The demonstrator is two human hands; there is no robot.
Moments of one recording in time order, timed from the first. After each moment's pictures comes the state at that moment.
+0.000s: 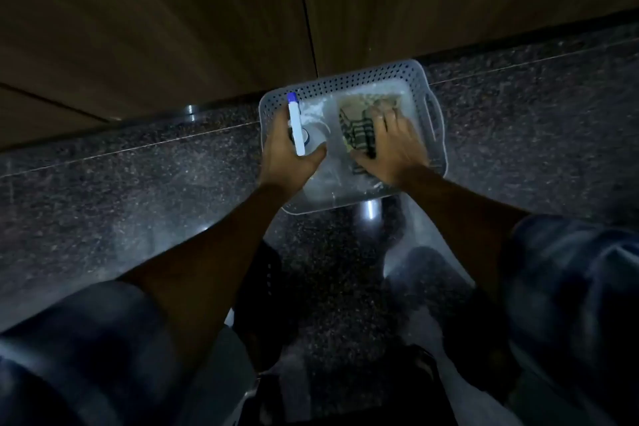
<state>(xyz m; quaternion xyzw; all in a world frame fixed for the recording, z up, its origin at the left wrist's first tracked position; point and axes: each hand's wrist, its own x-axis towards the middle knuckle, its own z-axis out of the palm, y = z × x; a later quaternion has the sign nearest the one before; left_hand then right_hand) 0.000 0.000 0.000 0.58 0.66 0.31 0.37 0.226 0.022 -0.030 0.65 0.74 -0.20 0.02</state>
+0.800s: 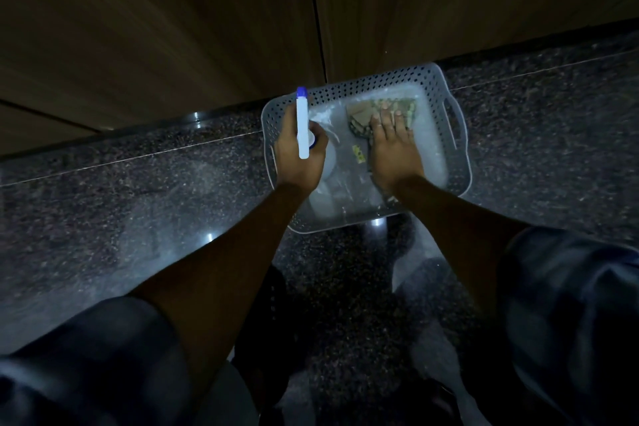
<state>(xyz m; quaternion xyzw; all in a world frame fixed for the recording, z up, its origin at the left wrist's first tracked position) 0.020 0.032 -0.027 0.52 0.68 0.40 0.33 0.203 0.043 -0.081 0.66 0.73 -0.19 0.07</state>
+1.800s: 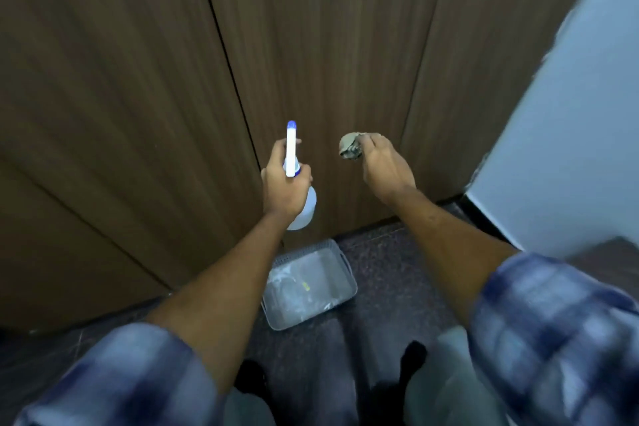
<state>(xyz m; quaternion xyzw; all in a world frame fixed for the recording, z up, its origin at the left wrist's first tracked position) 0.118 -0.028 0.518 0.62 0.50 0.54 0.28 0.323 -0.027 0.526 0.66 0.72 0.05 -0.22</state>
